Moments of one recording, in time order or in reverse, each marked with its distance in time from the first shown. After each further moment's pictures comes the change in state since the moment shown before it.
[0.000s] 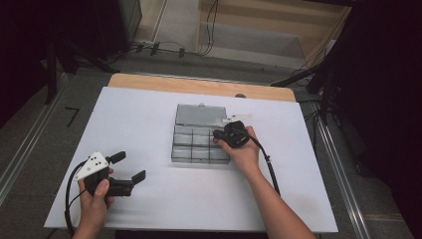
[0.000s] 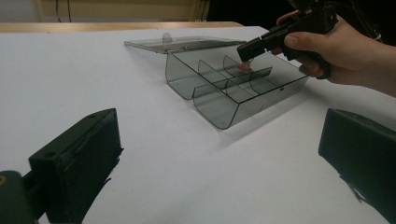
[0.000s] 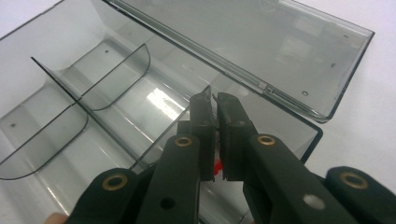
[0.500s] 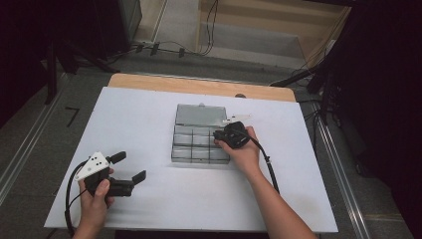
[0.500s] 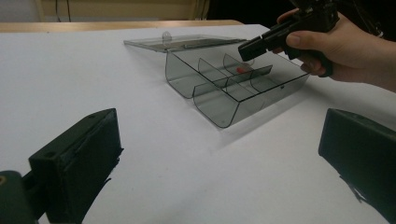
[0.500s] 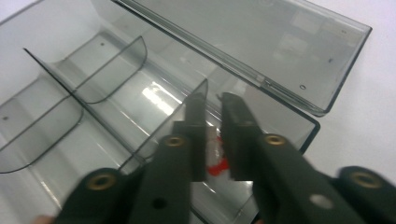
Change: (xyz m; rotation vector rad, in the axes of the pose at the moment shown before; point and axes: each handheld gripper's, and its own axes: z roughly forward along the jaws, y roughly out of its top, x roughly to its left) left arm 0.000 0.000 0.001 0.007 -0.001 0.011; right arm 0.000 -0.001 -0.001 0.012 -0.006 -0.013
